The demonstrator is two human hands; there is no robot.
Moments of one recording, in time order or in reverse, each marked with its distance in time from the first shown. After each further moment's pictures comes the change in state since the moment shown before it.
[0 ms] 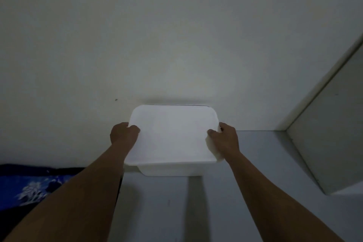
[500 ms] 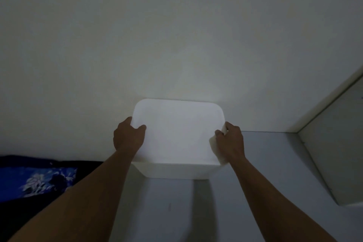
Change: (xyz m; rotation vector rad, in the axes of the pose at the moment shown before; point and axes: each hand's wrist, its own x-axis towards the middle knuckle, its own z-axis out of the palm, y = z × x) left_hand 0.024 -0.004 0.026 0.216 0.087 0.089; right_hand 0.034 0.014 0.022 -0.145 -0.011 -0.063
